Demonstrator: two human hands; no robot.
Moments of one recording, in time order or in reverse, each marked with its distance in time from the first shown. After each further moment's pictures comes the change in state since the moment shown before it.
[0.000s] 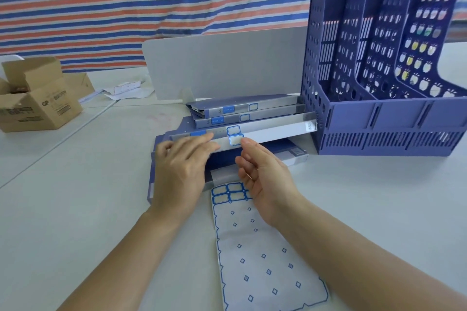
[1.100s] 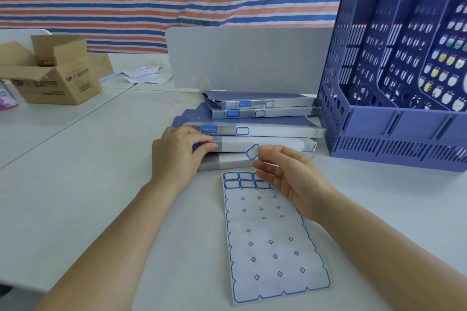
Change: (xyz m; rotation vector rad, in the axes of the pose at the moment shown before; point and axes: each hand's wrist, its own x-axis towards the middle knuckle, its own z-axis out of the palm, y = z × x) left_hand 0.004 -0.030 0.001 -0.163 -0.254 -0.509; right_hand 0.000 -0.021 -0.029 -0.297 -0.158 0.020
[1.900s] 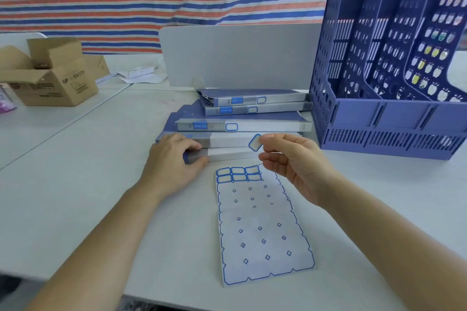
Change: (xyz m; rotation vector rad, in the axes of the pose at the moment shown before) left_hand -0.020 0.000 -0.016 0.081 -0.243 0.017; right_hand -0.017 -0.023 -0.009 -0.091 0.012 -0.065
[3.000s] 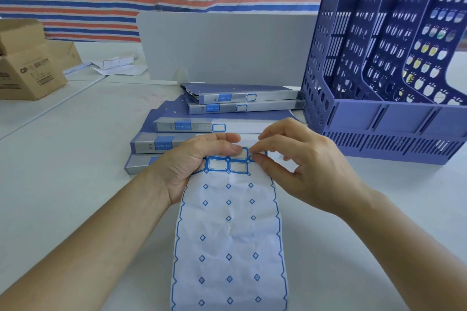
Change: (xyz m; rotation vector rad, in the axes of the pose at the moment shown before) left_hand 0.018 0.091 -0.017 -1.358 -0.608 -0.628; right_hand 0.004 -0.008 -0.031 -1.288 -0.028 -1.021
